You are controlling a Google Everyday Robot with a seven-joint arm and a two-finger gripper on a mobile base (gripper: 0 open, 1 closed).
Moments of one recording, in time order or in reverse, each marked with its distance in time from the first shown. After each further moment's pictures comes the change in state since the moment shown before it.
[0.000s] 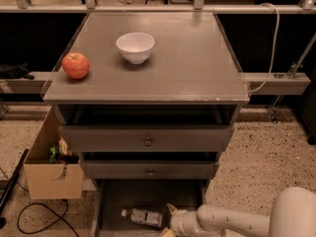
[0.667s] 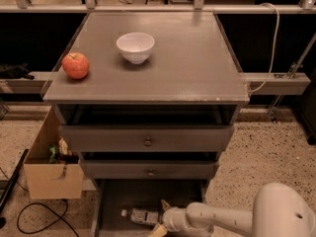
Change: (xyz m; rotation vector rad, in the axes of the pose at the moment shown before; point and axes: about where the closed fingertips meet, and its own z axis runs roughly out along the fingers) arm -0.001 -0.021 0.049 0.058 0.020 -0.033
